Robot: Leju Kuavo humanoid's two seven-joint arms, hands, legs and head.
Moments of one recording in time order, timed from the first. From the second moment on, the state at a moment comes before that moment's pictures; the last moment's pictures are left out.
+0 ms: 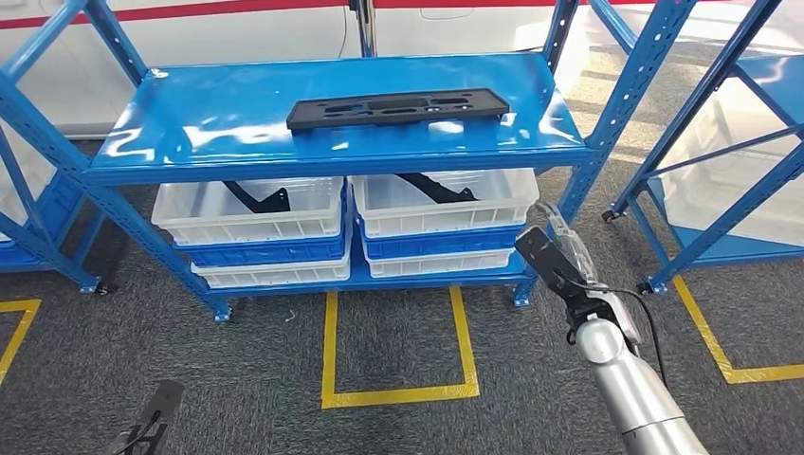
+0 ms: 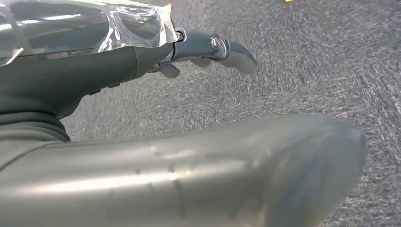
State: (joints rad) left arm -0.14 -0.03 0.47 -0.20 -1.11 0.05 -0.09; right arm -0.39 -0.26 0.13 -0.88 0.34 -0.14 -0.37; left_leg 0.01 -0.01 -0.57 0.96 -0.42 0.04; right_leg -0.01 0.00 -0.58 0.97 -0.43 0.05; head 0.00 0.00
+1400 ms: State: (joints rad) left arm -0.18 -0.03 0.46 -0.20 -1.12 0.00 -0.05; right arm -0.43 -0.26 0.29 -1.41 0.92 -0.18 -0.10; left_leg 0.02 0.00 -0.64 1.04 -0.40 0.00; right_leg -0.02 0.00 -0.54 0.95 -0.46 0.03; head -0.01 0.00
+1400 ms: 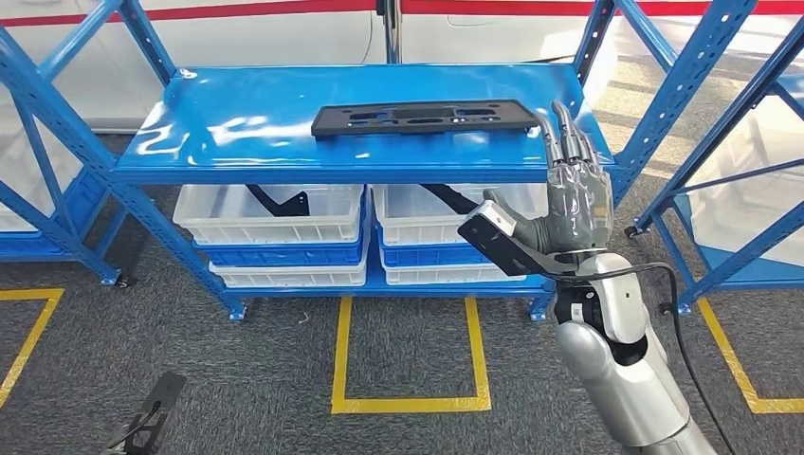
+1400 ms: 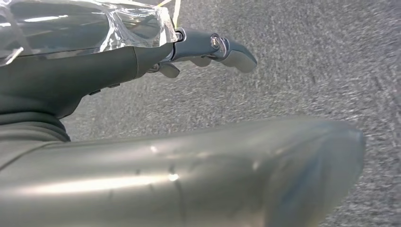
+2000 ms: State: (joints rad) left arm -0.18 -0.03 0.46 -0.19 -1.12 -0.01 -0.05; right arm -0.42 -0.29 0.29 -1.40 0.94 -0.17 -0.08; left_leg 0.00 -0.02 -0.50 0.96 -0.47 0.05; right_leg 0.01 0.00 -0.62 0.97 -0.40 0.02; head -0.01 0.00
